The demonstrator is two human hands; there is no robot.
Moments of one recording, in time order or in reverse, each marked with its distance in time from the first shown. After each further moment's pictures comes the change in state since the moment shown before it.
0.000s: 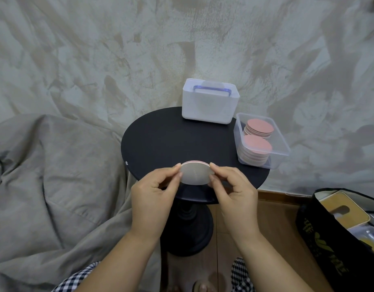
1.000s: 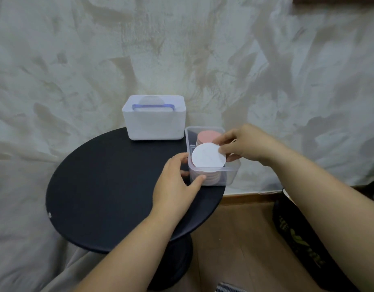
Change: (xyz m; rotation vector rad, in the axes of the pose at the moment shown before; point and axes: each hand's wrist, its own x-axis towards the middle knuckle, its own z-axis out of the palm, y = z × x) left_hand 0.042 0.023 0.139 0.103 -0.509 -0.173; right_hand 0.167 0.043 -0.119 -0.305 -0.495 0.589
